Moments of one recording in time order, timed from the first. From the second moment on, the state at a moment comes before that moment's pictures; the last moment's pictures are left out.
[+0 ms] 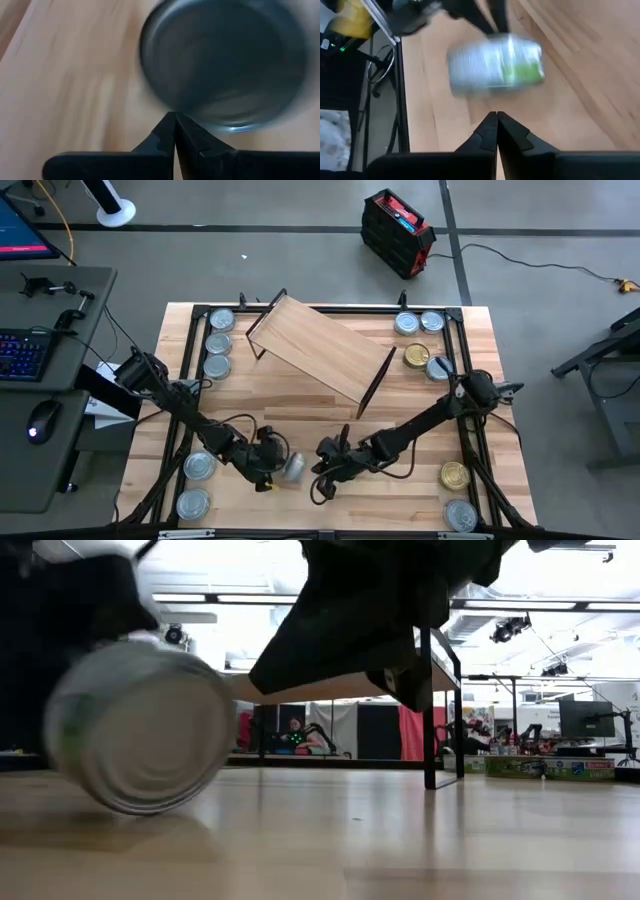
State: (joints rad) left arm -0.66 1.70 0.70 0.05 -0.37 -0.65; right arm 0.48 2.02 1.28 0.03 0.24 0.88
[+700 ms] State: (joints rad) left arm -0.71 1.37 0.71 -0.32 -0.46 -0.96; right arm 0.40 1.92 1.38 -0.04 0.05 0.54
